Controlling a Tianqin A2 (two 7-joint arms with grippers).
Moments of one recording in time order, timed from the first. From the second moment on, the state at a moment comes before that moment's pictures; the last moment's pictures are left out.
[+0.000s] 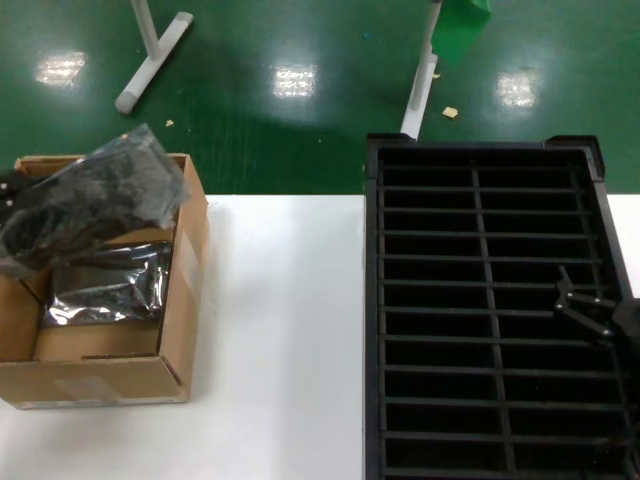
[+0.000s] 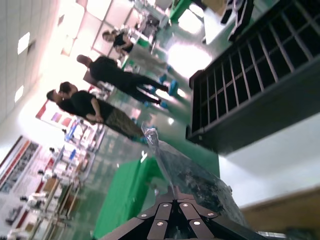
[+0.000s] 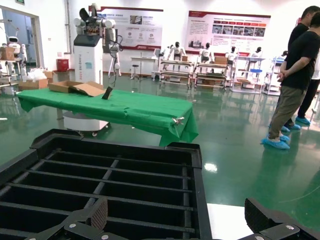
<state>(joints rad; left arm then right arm) -0.37 -0.99 1.36 -1.20 -2.10 1.23 0.91 0.00 0.30 -1.60 1.60 1.80 0.00 0.00</state>
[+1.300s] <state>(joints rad) -0.28 -0.87 1.50 -1.67 -2.07 1.18 0.73 0.04 0.48 -1.55 1.50 2.05 -0.69 -0.13</state>
